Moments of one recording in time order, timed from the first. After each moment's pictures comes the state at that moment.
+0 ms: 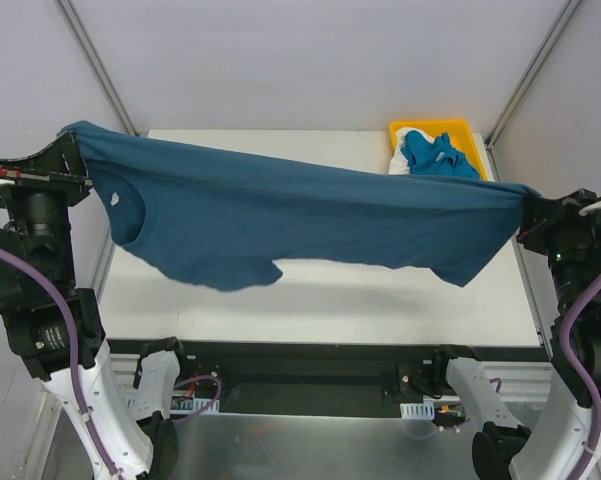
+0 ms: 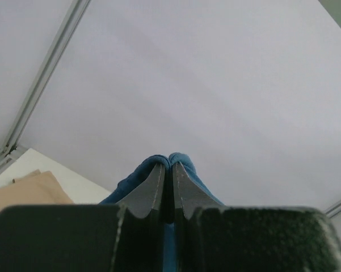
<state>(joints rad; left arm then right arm) 0.33 0.77 1.58 -0.50 0.09 -0.74 -0.08 0.80 1.75 -1.06 0.06 0.29</state>
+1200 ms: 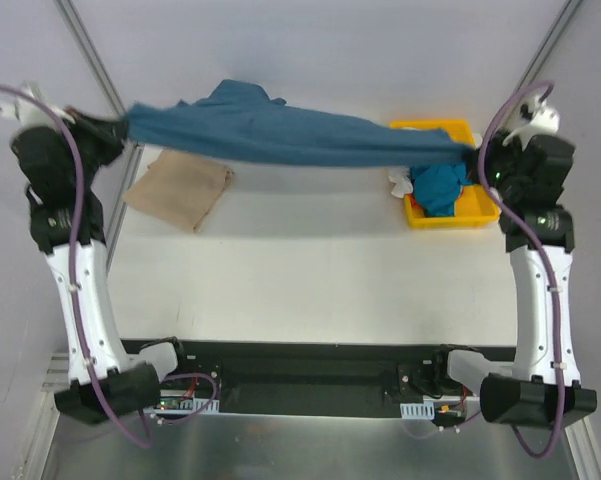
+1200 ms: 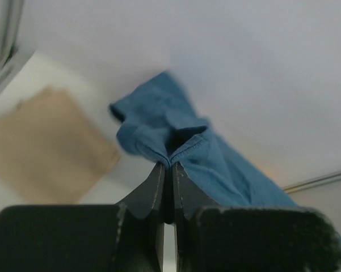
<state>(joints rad) 0.32 1.18 1.58 -0.42 0.32 -0.67 -0.08 1.14 1.45 -0.52 -0.16 0.25</state>
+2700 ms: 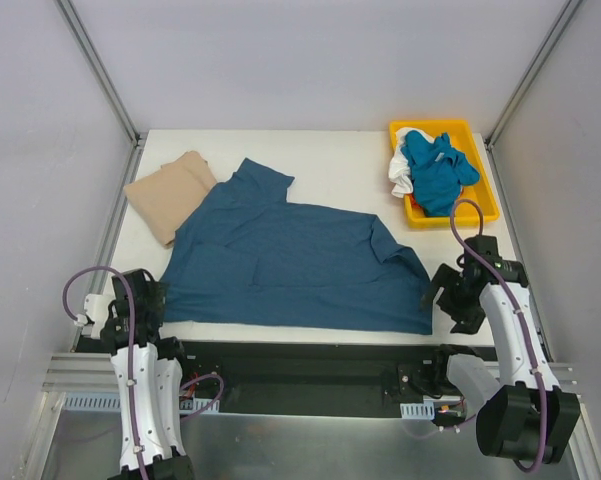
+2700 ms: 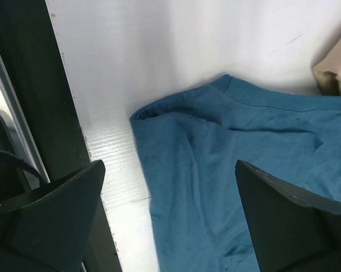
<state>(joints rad) 0.32 0.41 0.45 -1.04 -0.26 -1.17 -0.09 0.93 0.71 -1.20 -0.03 0.48</state>
